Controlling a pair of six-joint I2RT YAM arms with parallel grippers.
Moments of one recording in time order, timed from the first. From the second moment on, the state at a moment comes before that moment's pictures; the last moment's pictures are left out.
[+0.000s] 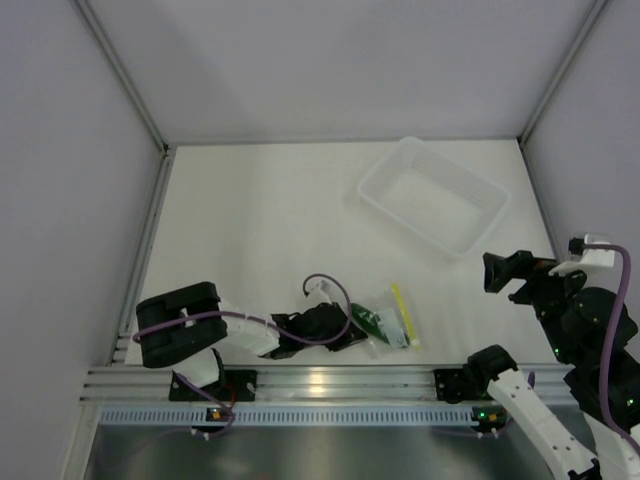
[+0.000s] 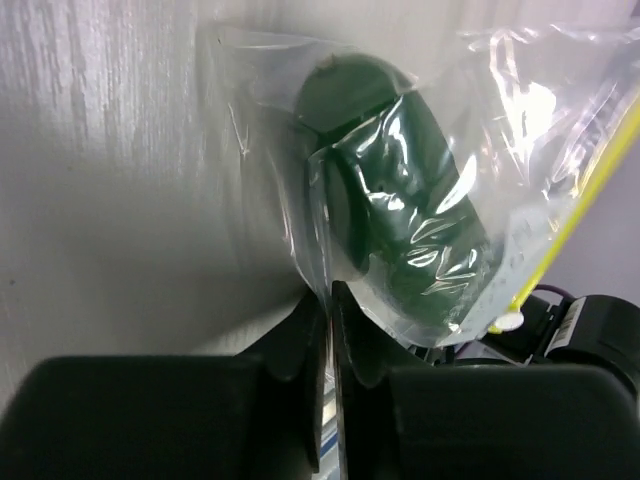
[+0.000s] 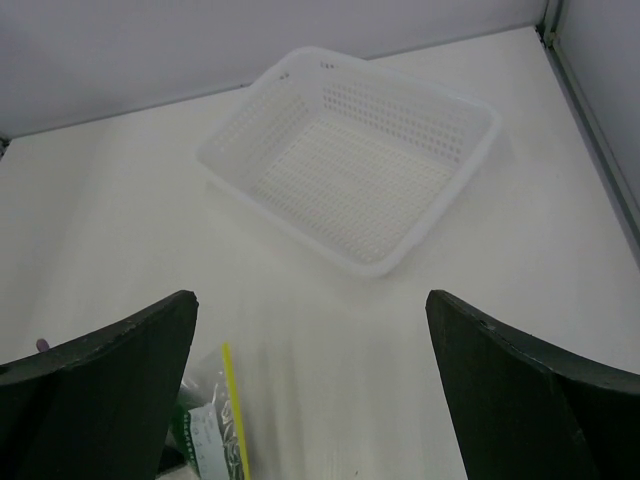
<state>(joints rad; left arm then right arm) -1.22 1.58 0.43 0.49 -0.14 -1.55 0.40 0.33 1.07 -0.90 0.34 0.31</state>
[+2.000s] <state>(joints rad) -0.93 0.67 0.29 0.69 0.43 -0.56 0.56 0.63 0.41 0.16 -0.62 1.40</state>
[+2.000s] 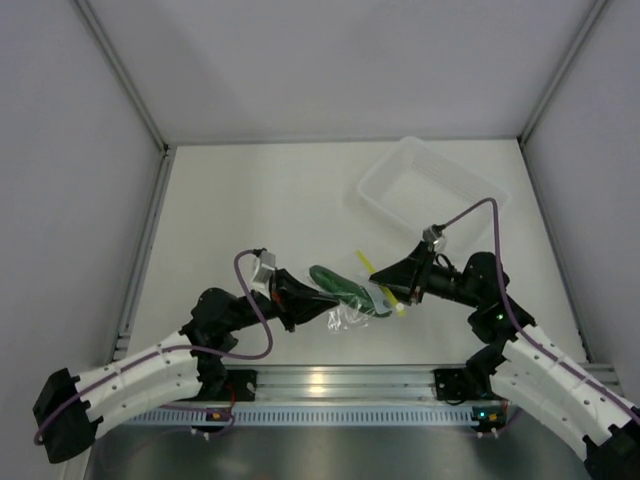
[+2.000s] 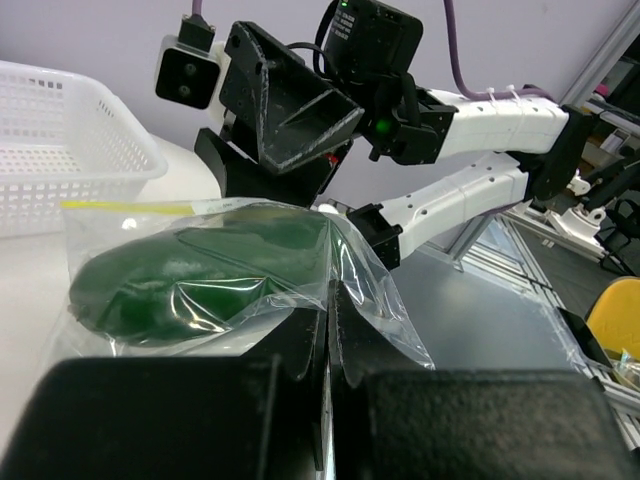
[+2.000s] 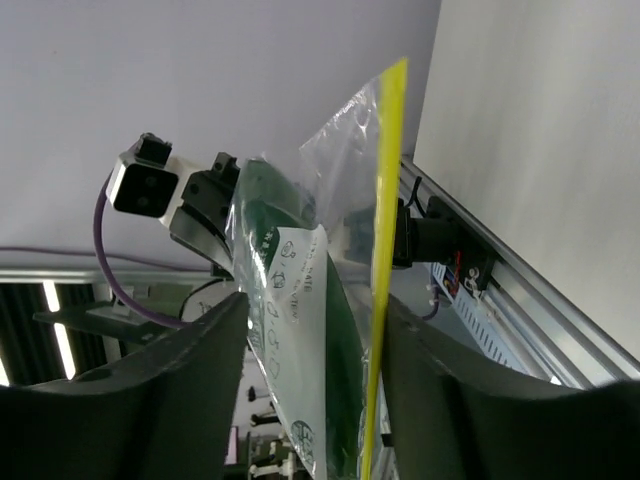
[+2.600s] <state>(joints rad) -0.94 0.65 0.25 0.72 0.41 -0.55 0.58 0.62 0.56 0.02 -0.53 1.12</state>
